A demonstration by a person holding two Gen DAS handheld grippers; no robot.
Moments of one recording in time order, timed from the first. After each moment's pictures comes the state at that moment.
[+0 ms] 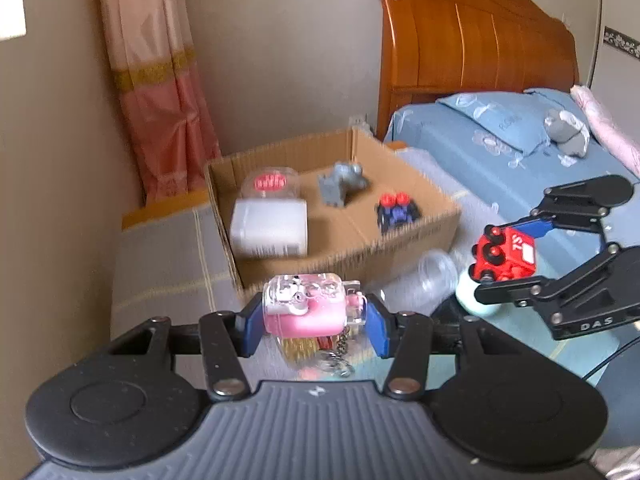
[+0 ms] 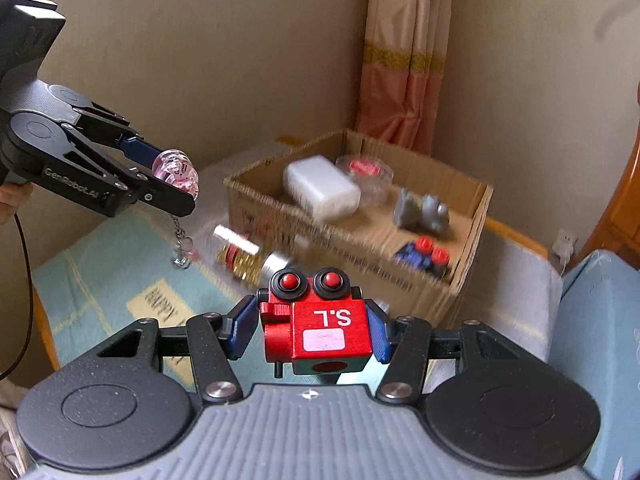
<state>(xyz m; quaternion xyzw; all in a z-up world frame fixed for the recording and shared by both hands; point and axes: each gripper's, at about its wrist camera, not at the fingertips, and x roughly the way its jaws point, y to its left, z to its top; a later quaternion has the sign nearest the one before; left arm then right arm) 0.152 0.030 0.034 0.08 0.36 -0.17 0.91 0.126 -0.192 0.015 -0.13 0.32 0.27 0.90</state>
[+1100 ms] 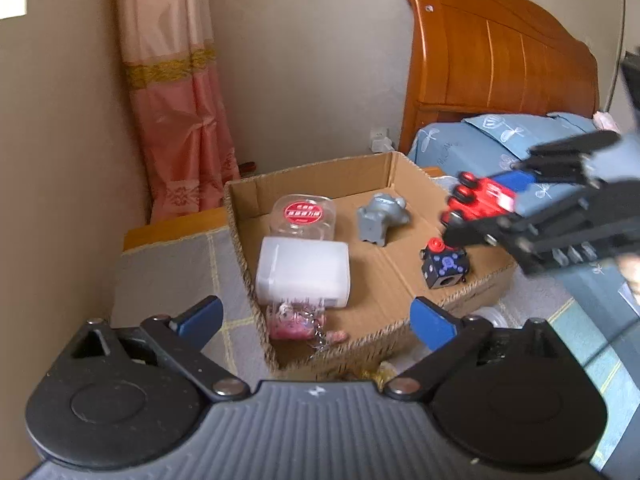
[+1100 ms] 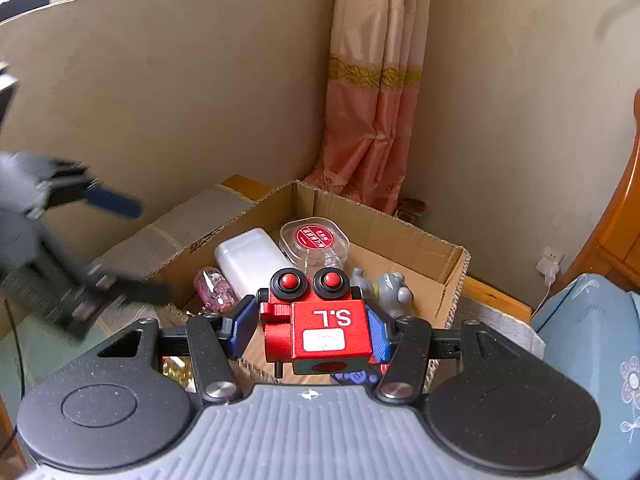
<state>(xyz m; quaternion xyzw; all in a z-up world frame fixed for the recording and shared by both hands) 0.215 0.043 0.014 0.05 0.35 -0.15 0.92 0.238 -0.168 0.049 -0.13 0.33 0.23 0.91</state>
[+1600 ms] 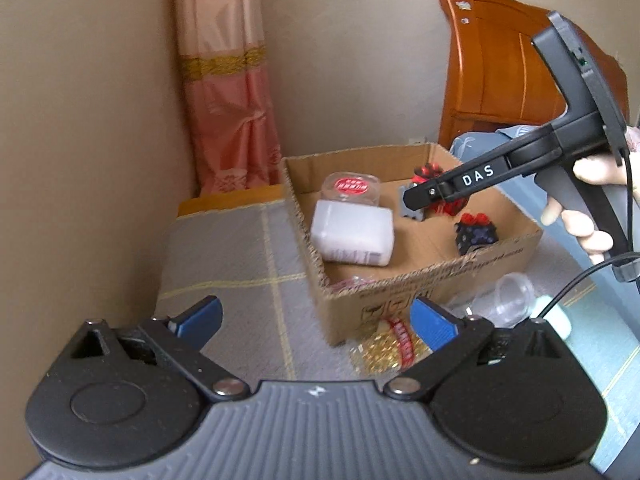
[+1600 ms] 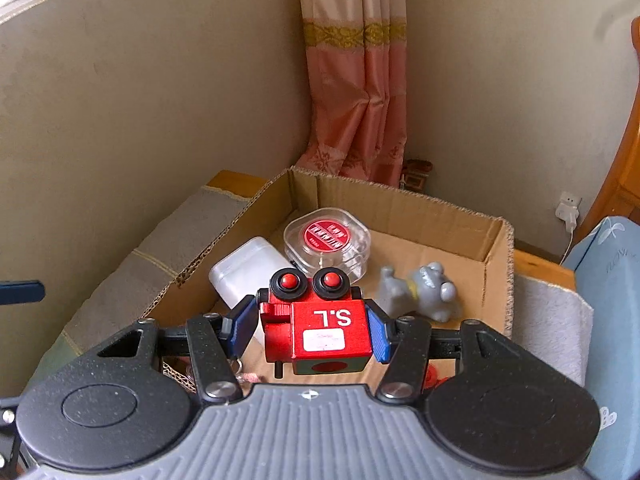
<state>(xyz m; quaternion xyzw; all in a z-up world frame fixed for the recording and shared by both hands) 0.169 0.074 0.003 0.04 0.34 -0.09 0.94 0.291 -0.131 0.022 -0.06 0.39 0.21 0.90</state>
